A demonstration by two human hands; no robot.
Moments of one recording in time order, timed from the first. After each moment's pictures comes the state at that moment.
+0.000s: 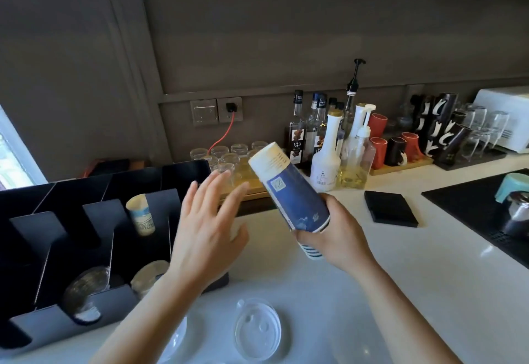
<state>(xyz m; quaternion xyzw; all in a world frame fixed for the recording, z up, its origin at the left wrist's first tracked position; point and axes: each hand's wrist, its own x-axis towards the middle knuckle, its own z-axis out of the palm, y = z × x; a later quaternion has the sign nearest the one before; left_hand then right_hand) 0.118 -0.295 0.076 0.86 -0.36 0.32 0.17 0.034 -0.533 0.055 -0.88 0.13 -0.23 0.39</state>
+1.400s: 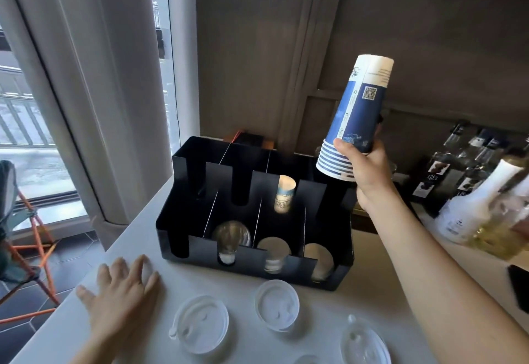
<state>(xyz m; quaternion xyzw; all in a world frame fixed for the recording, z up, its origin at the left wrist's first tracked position) 0.089 0.047 -0.096 0.96 0.24 0.01 0.15 0.226 -0.349 0.132 -0.69 0.01 -0.22 0.69</state>
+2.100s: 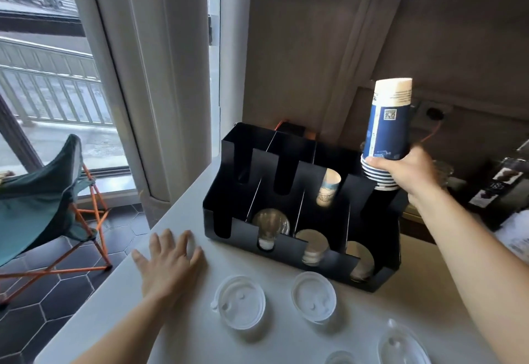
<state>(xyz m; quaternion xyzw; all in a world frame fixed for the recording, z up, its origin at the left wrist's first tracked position) 0.091 0.049 -0.100 0.96 0.23 0.01 0.13 0.267 -0.357 0.108 -0.86 0.08 -0.17 0.48</state>
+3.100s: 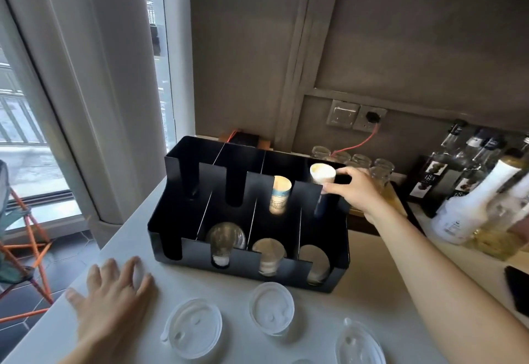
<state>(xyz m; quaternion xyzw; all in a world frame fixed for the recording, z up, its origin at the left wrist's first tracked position) 0.095 0.052 -0.113 0.96 0.25 0.05 0.13 0.259 -0.394 0.079 -0.92 0.06 -0.07 0.38</state>
